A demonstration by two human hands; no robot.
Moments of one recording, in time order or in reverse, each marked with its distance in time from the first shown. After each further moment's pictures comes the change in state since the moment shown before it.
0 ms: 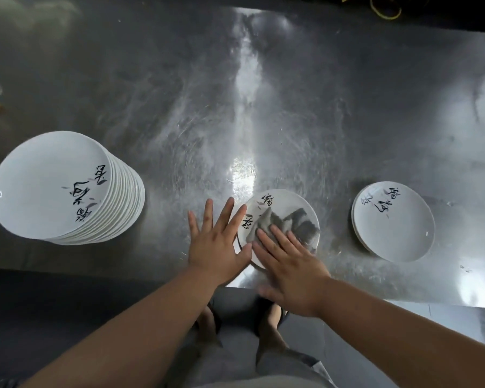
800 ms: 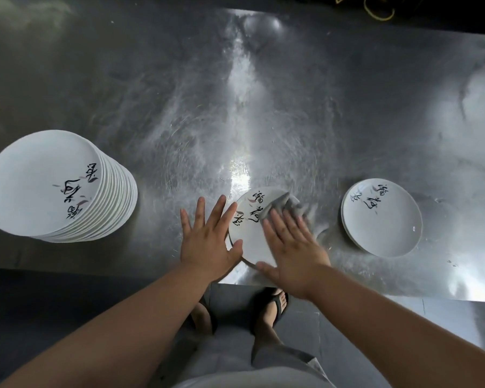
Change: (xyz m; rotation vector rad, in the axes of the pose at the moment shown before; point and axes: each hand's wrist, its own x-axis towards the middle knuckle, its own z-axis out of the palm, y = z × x) left_hand -0.001 0.002 -0.003 0.020 -0.008 -0.014; right_hand -0.001 0.013 -0.013 0.019 -0.037 0.234
